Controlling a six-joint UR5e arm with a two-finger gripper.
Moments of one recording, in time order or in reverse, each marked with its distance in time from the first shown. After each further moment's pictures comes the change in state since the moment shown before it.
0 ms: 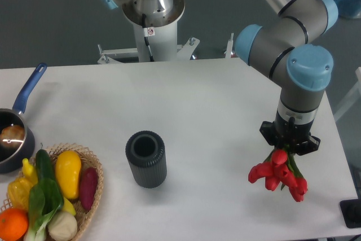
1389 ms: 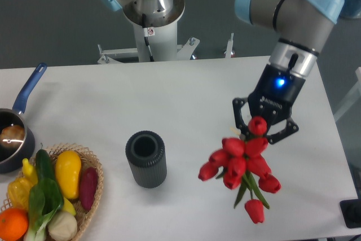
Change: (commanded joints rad) arm 0.129 0.251 -0.216 0.141 -1.112 -0.107
